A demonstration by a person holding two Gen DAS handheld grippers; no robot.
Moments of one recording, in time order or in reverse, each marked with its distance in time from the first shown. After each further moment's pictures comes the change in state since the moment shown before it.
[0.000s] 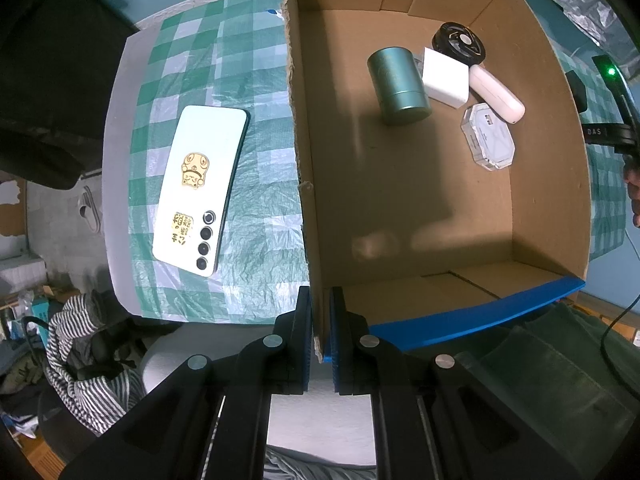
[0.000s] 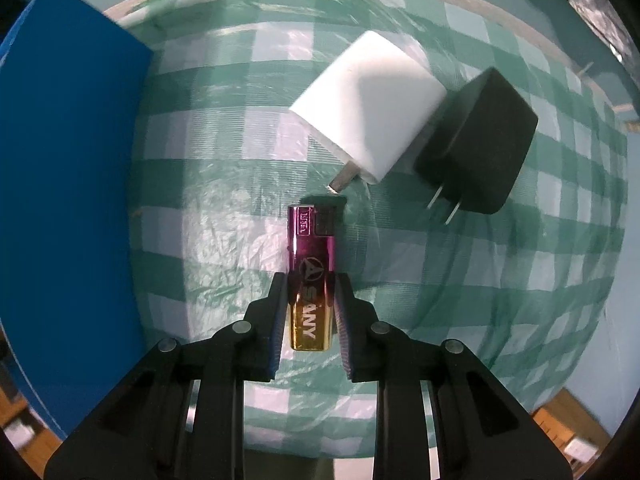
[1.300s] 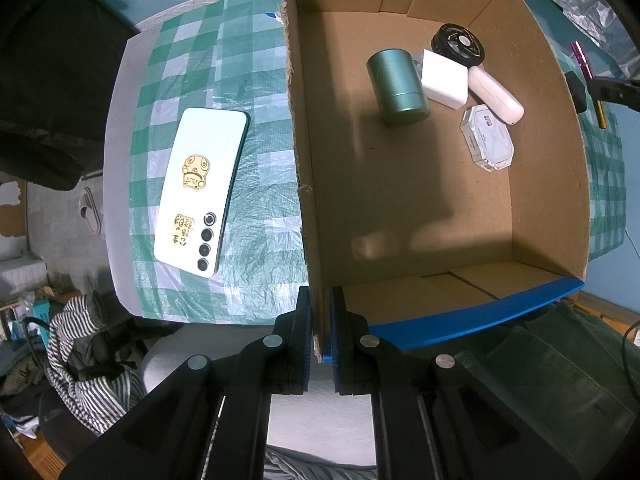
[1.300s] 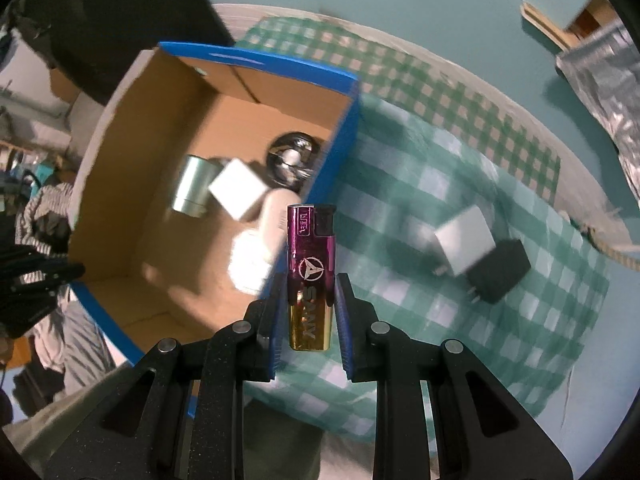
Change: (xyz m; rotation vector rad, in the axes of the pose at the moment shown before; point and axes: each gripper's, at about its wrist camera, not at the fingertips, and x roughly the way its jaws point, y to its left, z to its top) left arm 0.000 0.000 0.001 0.003 0.001 0.002; right arm -0.130 0.122 -0.011 -0.385 -0.138 0.090
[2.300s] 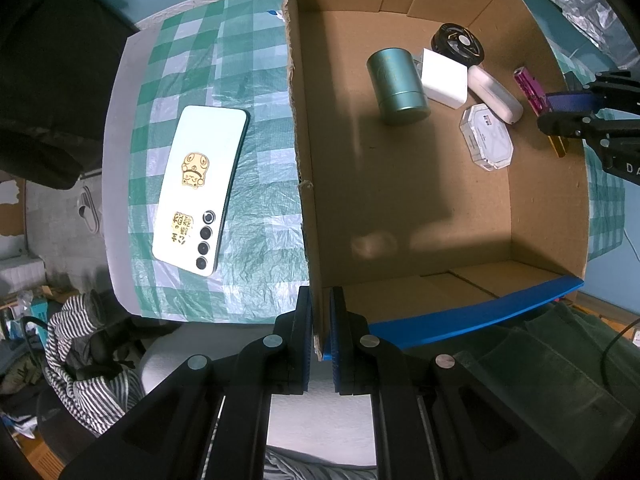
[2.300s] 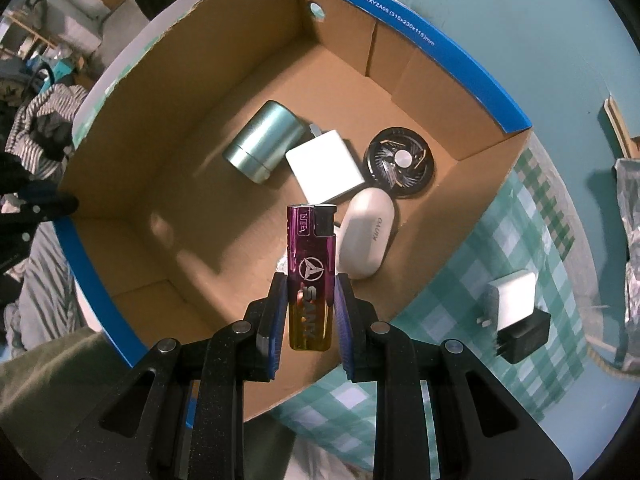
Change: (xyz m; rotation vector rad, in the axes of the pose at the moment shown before) left arm 0.000 0.000 0.000 -0.001 0.001 -0.003; right arm 0.053 0.080 0.004 -0.318 0.102 -0.062
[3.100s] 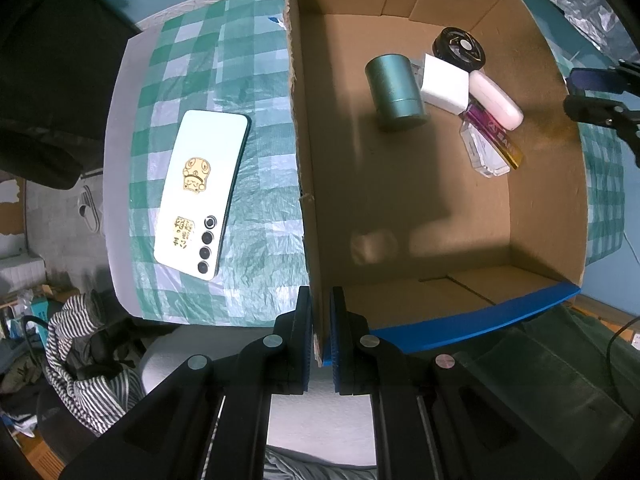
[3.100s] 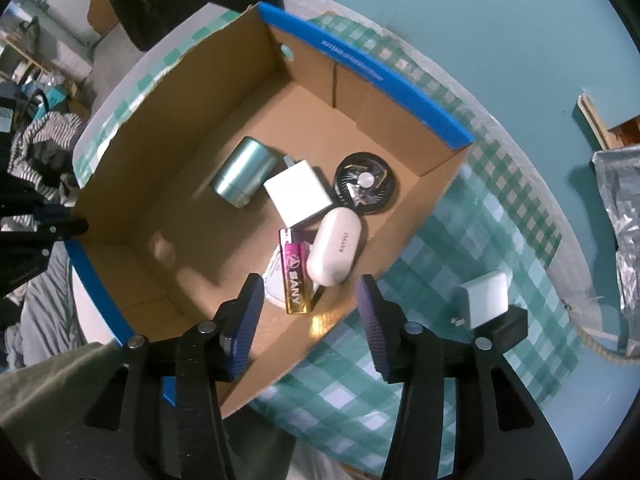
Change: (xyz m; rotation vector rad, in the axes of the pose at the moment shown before) left arm -0.002 0.003 0.003 -0.005 -0.002 -0.004; right arm -0.038 -0.019 -0.002 0.060 -0.086 -0.030
